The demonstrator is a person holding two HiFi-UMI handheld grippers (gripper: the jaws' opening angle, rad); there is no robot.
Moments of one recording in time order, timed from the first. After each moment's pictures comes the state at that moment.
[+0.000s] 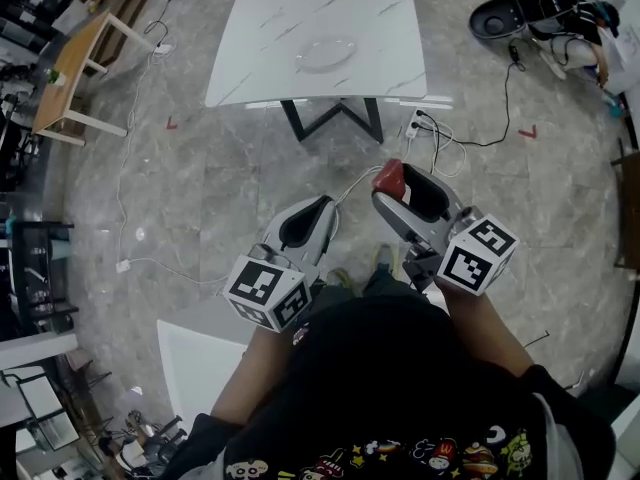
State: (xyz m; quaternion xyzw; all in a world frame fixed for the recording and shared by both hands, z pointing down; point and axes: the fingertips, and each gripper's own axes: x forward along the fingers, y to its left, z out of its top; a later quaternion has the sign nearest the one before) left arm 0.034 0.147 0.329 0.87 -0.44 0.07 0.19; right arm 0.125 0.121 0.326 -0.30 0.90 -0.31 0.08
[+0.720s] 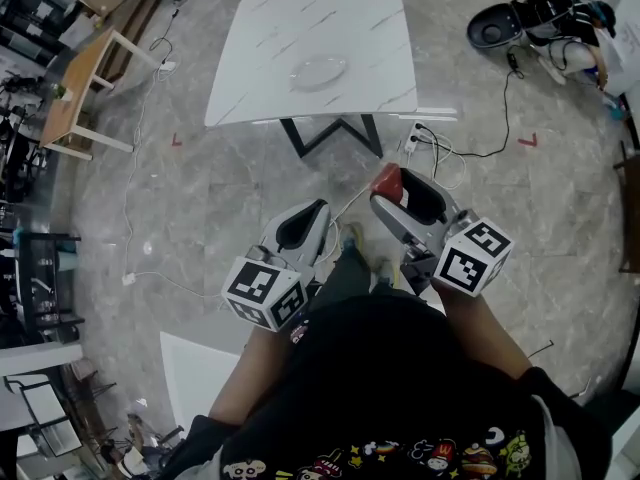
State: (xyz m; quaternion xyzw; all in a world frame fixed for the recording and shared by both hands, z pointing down) left arm 0.059 0.130 0.328 0.87 -0.45 0.09 0.17; right arm 0.157 0.106 0.326 -0.30 0.90 -0.31 0.10
